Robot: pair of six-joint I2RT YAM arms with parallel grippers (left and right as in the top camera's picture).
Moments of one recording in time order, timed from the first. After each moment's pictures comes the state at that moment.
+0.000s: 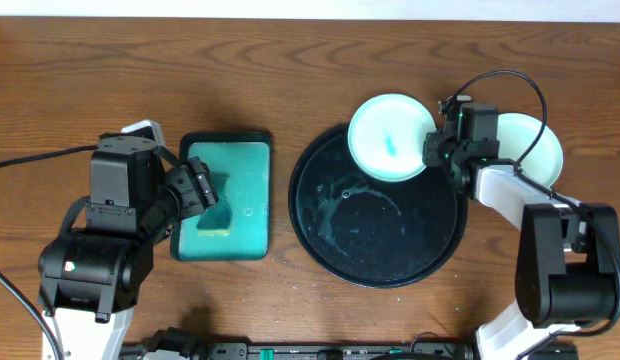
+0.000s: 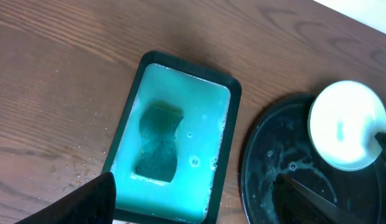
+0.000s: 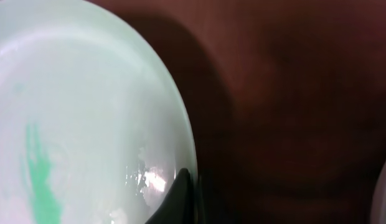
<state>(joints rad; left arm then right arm) -0.14 0.98 1.21 -1.07 -0.04 -0.45 0.04 1.80 0.90 0.03 -0.13 0.10</state>
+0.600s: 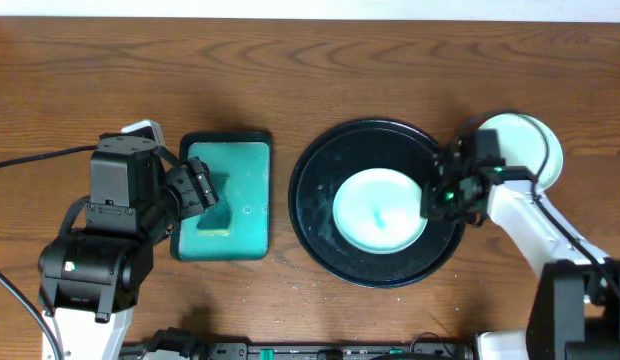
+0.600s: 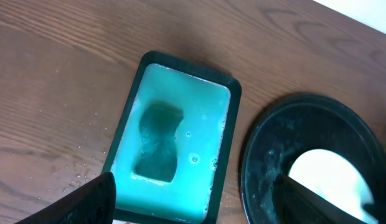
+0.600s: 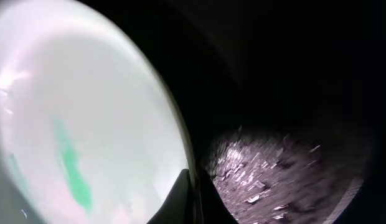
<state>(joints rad) -0.14 0.98 1.21 -1.07 -0.04 -0.45 0.06 1.60 0.84 -0.66 -0.29 0.23</state>
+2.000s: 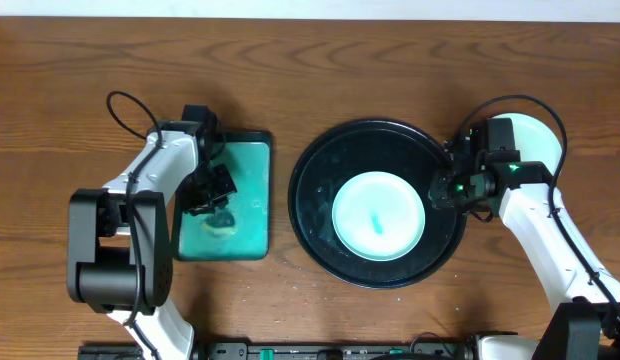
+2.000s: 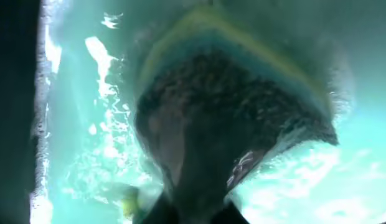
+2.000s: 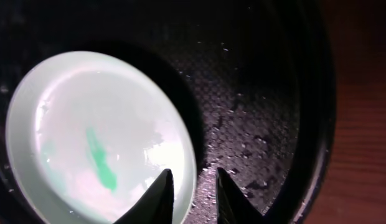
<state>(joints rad) -0.07 1.88 1.15 -0.96 0.07 -0.50 0.06 1.47 0.94 -0.76 -0.18 0.17</state>
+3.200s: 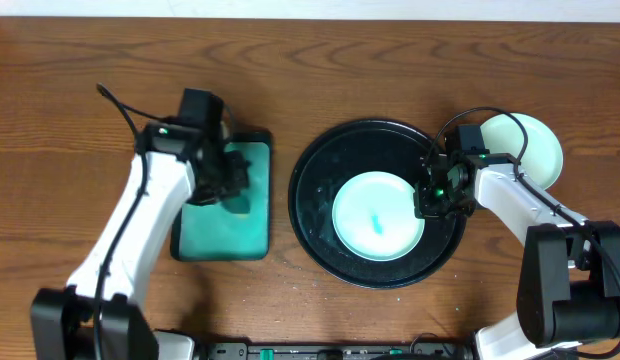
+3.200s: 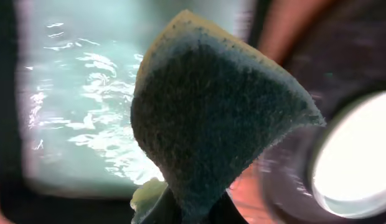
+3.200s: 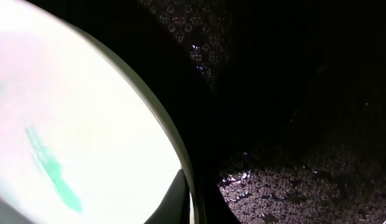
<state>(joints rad) -0.21 1.53 1.20 -1.04 0.18 -0.44 0.09 1.73 0.93 -0.69 -0.26 0.12</state>
